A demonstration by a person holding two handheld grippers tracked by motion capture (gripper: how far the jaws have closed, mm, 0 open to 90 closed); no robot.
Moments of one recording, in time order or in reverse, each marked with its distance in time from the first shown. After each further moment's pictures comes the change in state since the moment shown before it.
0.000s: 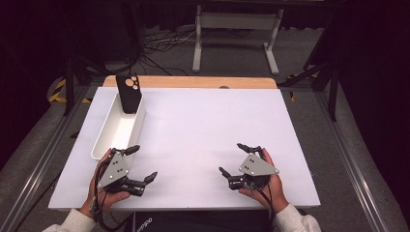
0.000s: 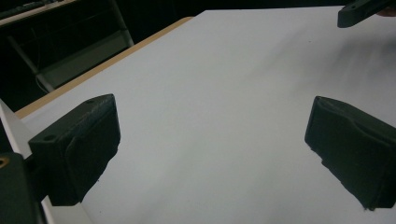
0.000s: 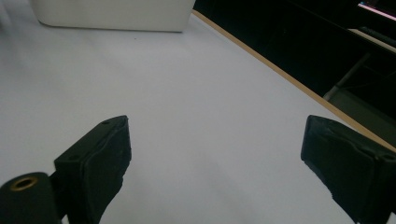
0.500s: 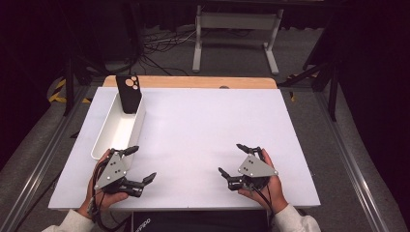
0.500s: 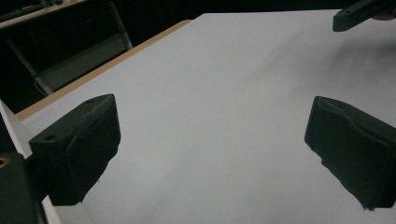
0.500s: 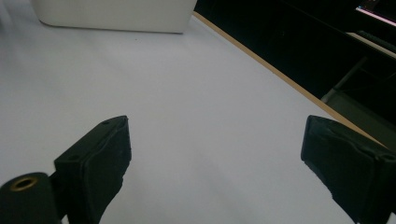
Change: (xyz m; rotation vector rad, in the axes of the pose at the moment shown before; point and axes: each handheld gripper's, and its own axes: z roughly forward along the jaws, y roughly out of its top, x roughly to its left) left arm -0.001 0.000 -0.004 -0.012 -0.012 -0.002; right arm 0.003 0.001 0.000 -0.004 -0.006 -0.014
